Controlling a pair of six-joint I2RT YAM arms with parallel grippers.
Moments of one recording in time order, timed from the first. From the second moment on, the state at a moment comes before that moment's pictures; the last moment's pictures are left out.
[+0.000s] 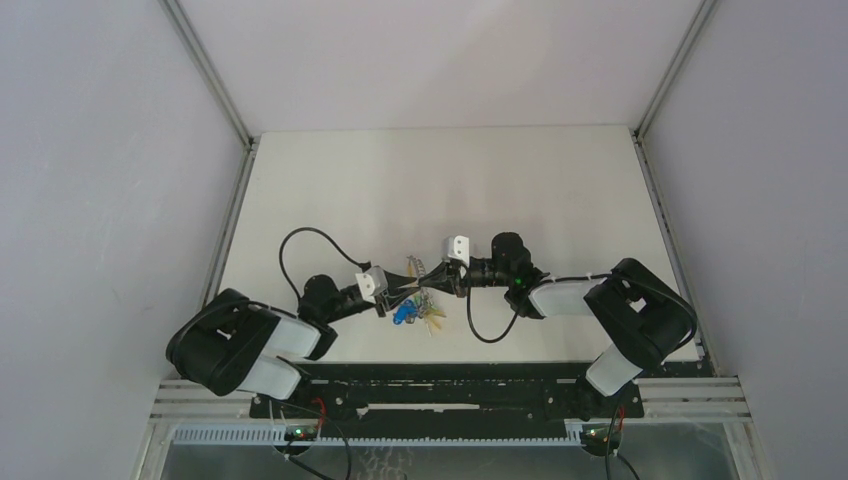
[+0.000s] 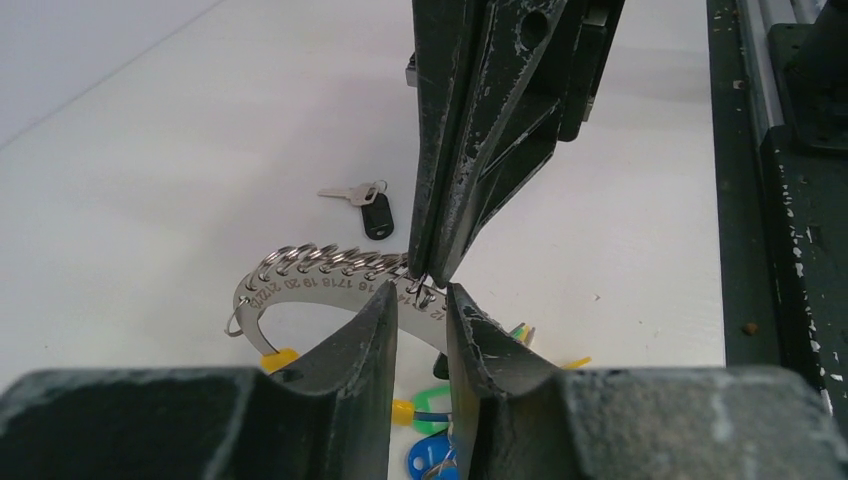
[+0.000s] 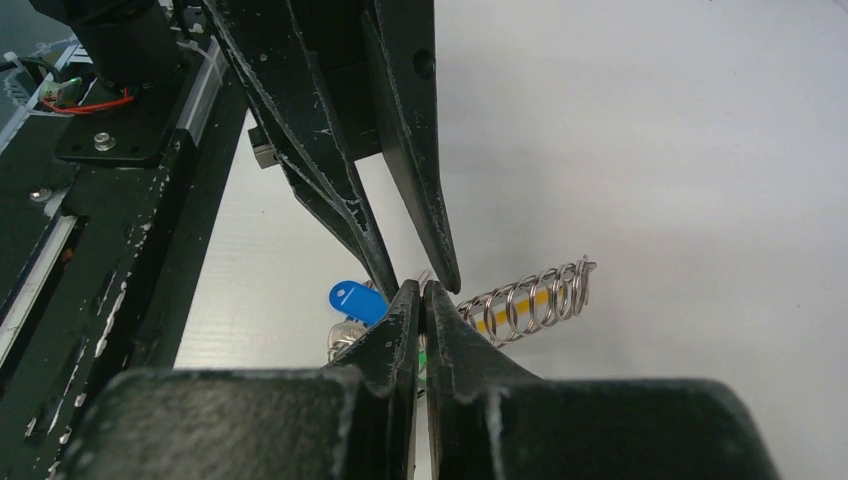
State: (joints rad) left arm -0.52 1.41 0.11 1.34 0.68 0.09; right arm 0.70 1.59 0.56 0.88 -0.82 -0.19
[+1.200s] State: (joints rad) left arm -0.51 1.44 0.15 1.33 0.76 0.05; right arm 0.69 1.54 0.57 0.82 -0.84 -0.20
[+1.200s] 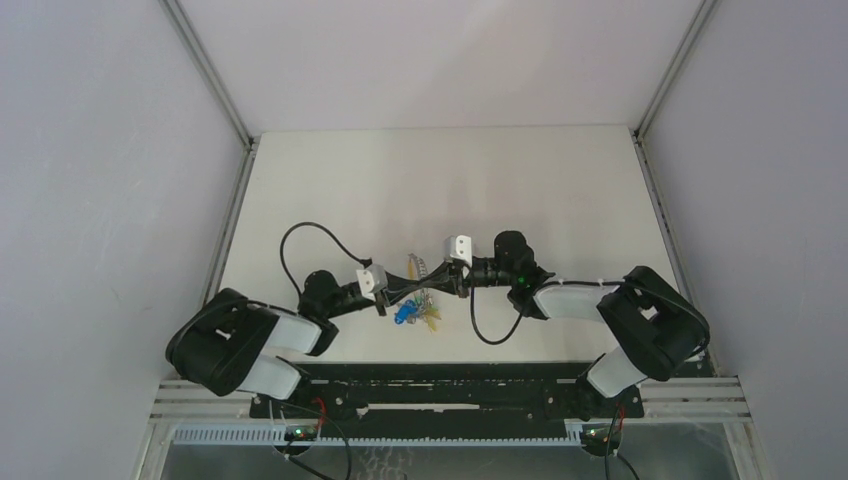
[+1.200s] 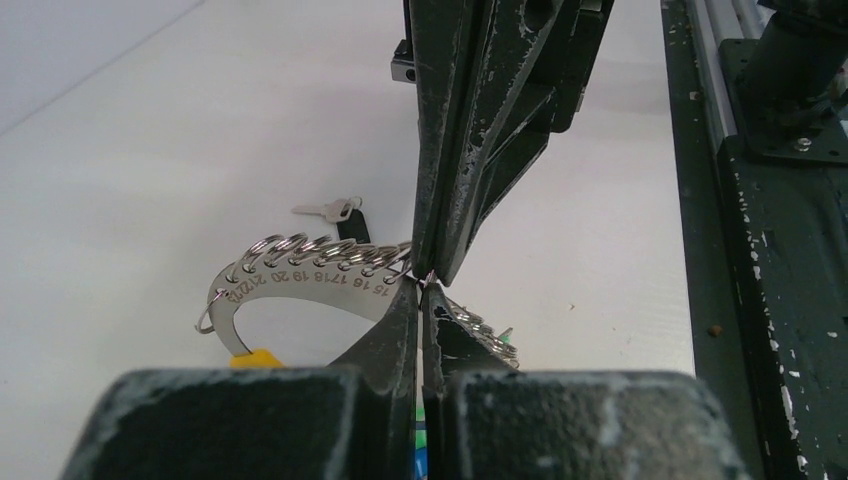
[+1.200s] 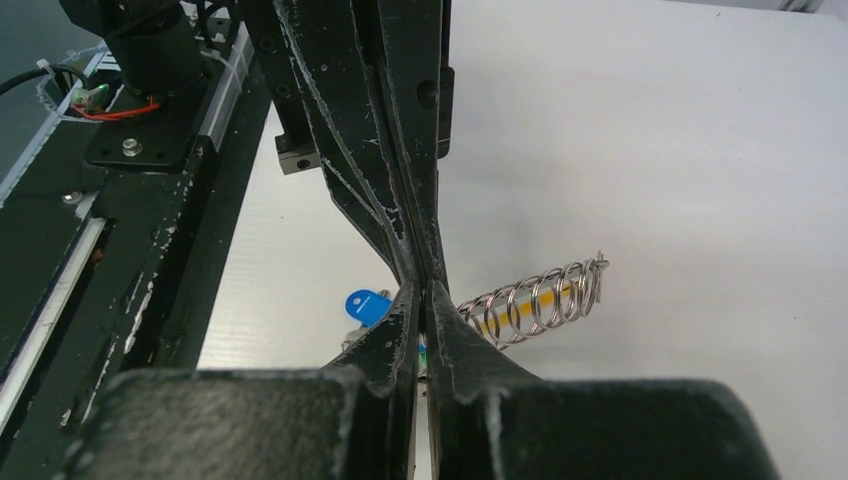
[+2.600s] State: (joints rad) left arm -0.68 1.07 0.38 0.26 0.40 0.36; right arm 0.70 1.50 0.65 0.39 -0.71 -0.47
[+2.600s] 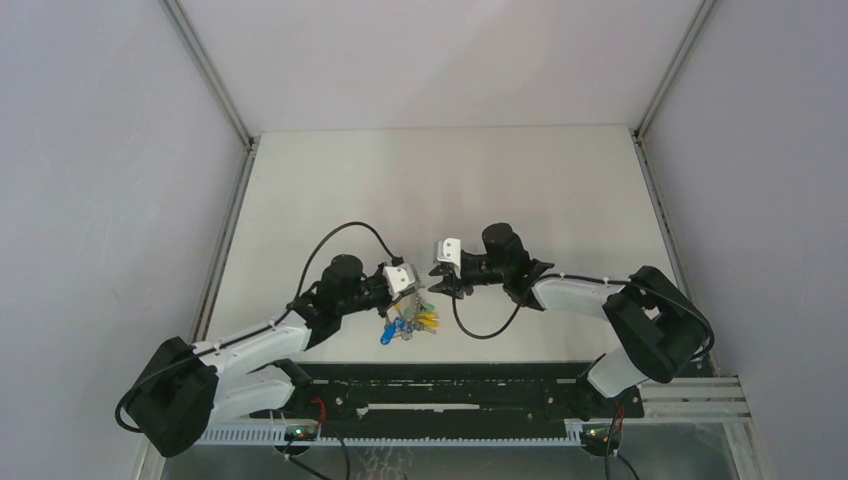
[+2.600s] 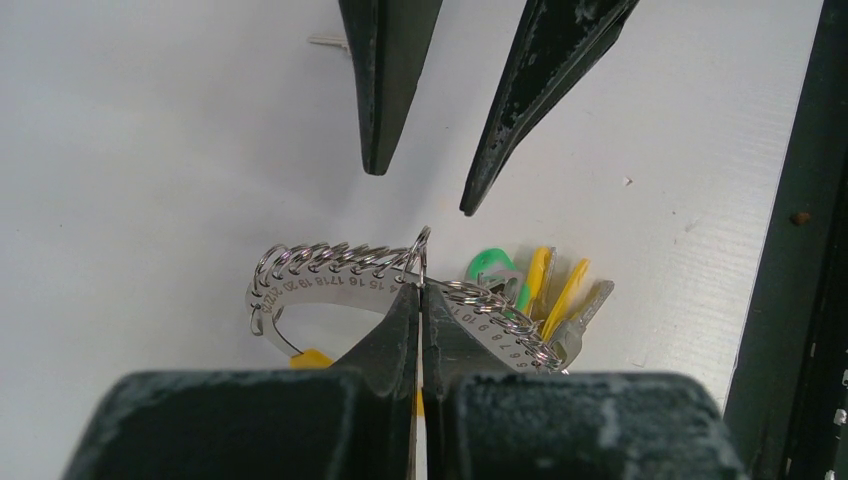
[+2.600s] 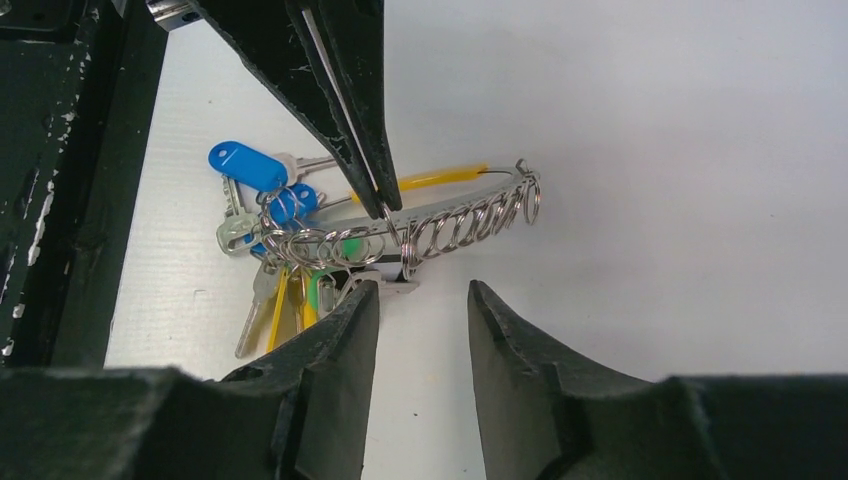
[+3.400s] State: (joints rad) left arm -0.68 1.06 0.38 0.26 0.41 0.36; right arm 0.70 1.61 0.72 0.42 -0.74 -0.44
